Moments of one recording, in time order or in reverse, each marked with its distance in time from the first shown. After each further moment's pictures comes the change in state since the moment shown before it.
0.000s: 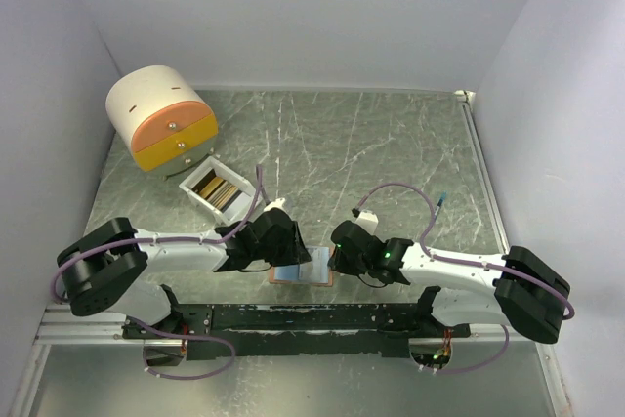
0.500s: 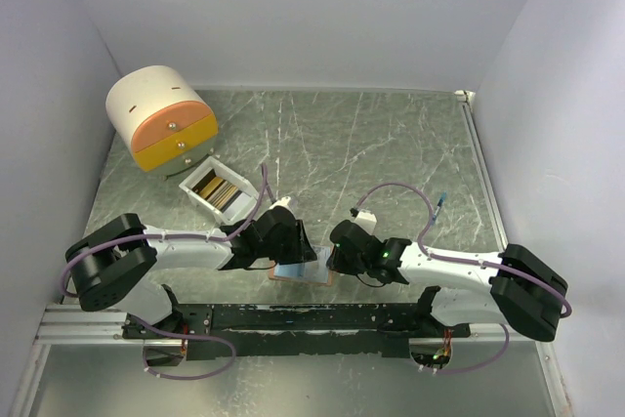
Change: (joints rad) left arm 0.000 0.058 0.021 0.066 0.050 -0.001; right arm -0.002 0.021 0.000 0.027 -0.008 -0.004
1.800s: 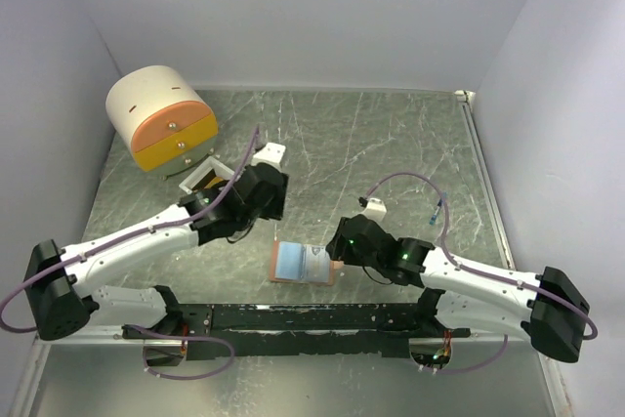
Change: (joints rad) left arm 0.036 -0.236 0.422 -0.615 -0.470 0.507; right arm 0.000 -0.204 0.037 -0.080 0.089 -0.098
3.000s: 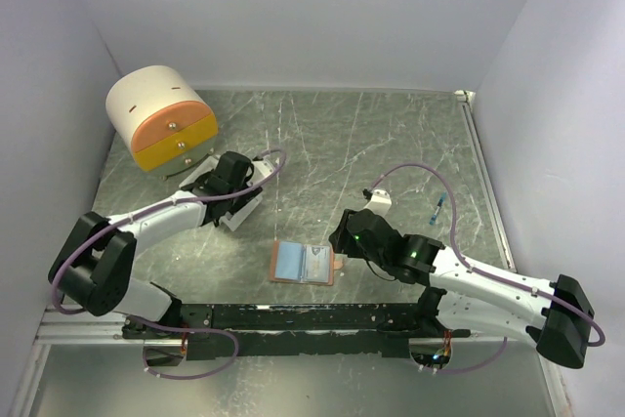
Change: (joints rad) left arm 0.449 0.179 -0.258 0.324 0.122 0.997; right arm -0.001 -0.072 0.073 -0.079 0.076 -0.077
